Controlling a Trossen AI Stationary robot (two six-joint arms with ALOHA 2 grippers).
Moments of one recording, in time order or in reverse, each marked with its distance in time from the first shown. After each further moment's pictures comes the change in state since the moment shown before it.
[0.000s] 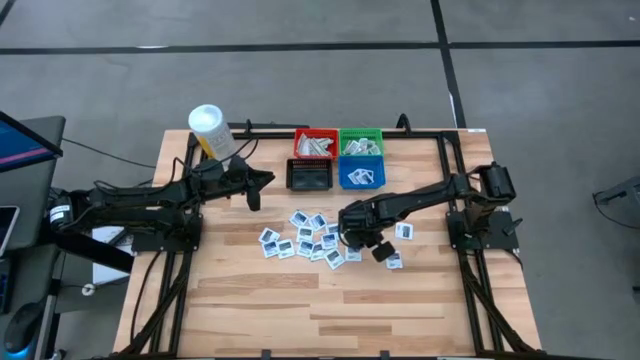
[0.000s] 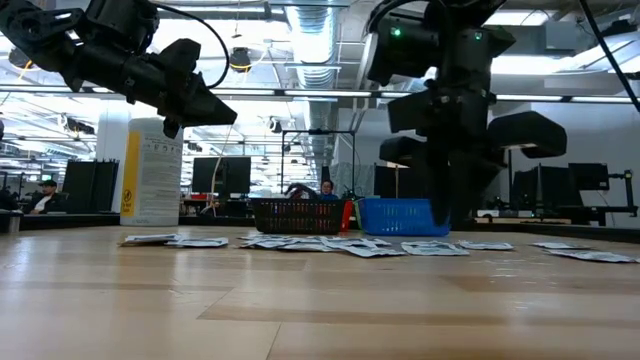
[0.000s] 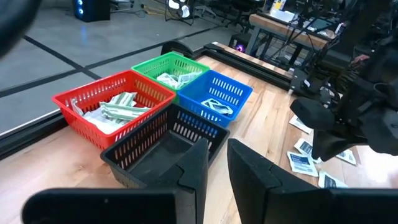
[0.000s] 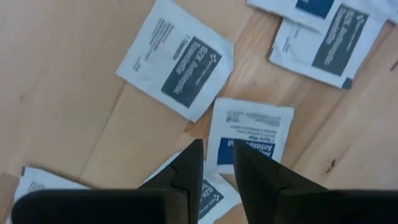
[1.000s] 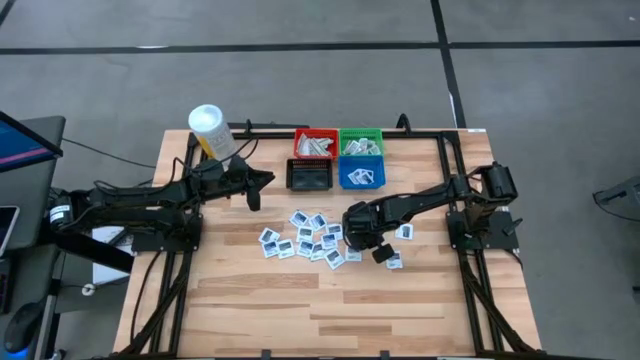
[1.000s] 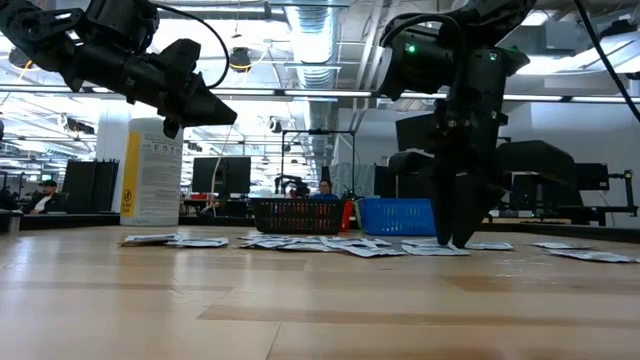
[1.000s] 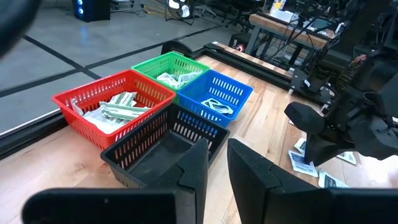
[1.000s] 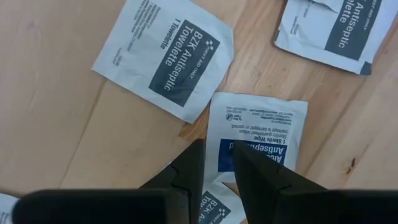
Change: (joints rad) left arm 0.000 0.000 0.000 0.000 0.000 0.000; right arm 0.006 -0.005 -0.118 0.158 0.033 0.053
